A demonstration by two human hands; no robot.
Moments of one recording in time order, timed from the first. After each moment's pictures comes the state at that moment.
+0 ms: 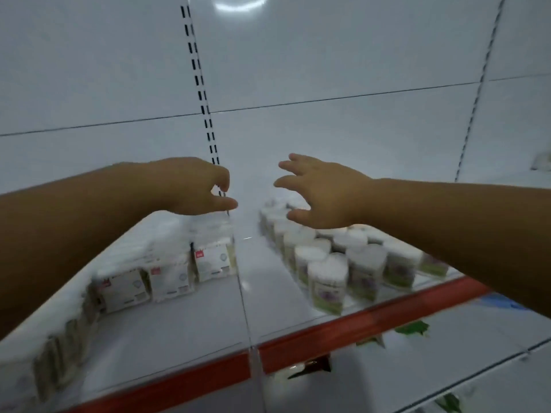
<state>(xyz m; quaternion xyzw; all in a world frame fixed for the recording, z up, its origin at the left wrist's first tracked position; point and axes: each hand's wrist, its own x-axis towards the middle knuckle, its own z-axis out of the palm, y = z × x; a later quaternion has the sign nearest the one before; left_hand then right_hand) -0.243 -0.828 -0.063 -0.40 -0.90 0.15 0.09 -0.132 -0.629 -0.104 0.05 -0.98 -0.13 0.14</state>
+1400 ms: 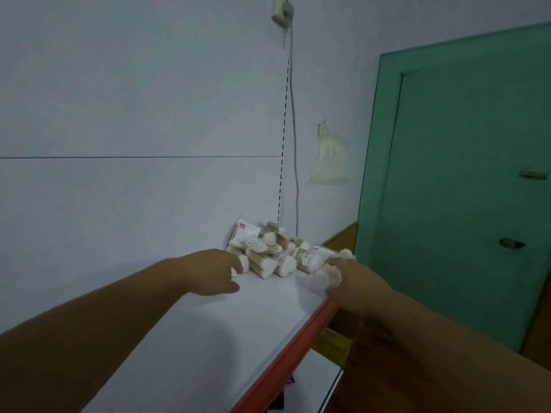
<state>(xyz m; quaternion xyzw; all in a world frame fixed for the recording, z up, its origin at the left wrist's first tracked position) -0.022 0.131 -0.141 -0.67 -0.74 0.00 -0.05 0.243 0.219 -0.166 -0.49 -0.86 0.08 0.12</state>
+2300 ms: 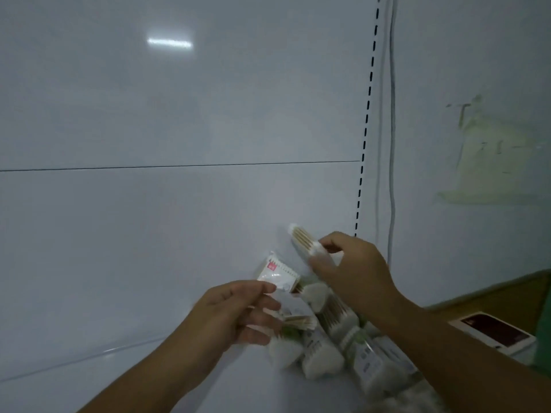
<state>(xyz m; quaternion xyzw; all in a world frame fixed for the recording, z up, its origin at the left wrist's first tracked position) 0.027 0.252 -0.164 -0.28 -0.58 -0.72 -0.26 0.098 0.455 -0.150 -0.13 -0.87 0.22 0.42</state>
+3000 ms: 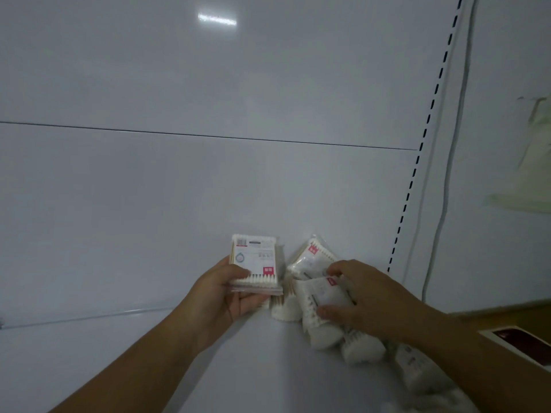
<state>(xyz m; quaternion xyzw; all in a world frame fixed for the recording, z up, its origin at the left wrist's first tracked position) -0.033 0.217 -0.201 -0.14 -0.45 -0.83 -0.30 0.090 0.424 -0.174 -0.09 -0.98 0.12 0.11</state>
